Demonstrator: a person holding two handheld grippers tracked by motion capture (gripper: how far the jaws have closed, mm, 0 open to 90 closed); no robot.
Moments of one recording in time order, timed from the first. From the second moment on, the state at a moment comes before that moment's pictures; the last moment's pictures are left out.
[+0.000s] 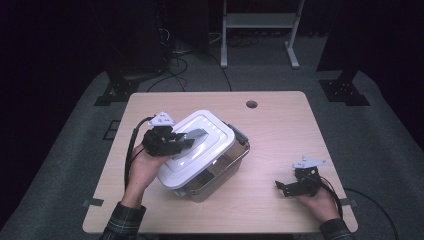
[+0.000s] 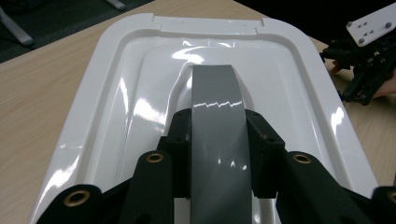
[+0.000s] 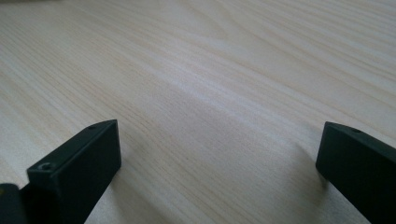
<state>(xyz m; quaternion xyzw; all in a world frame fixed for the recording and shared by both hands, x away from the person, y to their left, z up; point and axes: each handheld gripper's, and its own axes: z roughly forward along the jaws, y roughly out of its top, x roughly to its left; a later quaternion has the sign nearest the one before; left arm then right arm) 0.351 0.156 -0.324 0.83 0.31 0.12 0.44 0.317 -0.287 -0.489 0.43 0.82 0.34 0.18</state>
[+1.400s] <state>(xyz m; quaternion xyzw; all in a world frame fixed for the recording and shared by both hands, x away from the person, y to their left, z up) 0.355 0.108 -0.341 0.86 0.29 0.11 0.41 0.317 -0.287 -0.488 0.43 0.82 0.34 0.17</state>
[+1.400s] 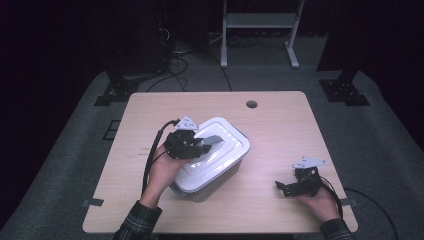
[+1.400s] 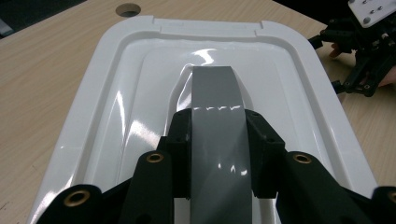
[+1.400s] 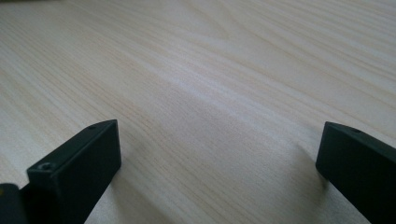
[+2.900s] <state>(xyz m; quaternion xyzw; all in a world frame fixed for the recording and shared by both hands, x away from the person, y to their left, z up) 0.343 0.121 -0.331 0.84 0.29 0.11 0.44 0.317 -0.288 -0.488 0.43 0.82 0.34 0.17</state>
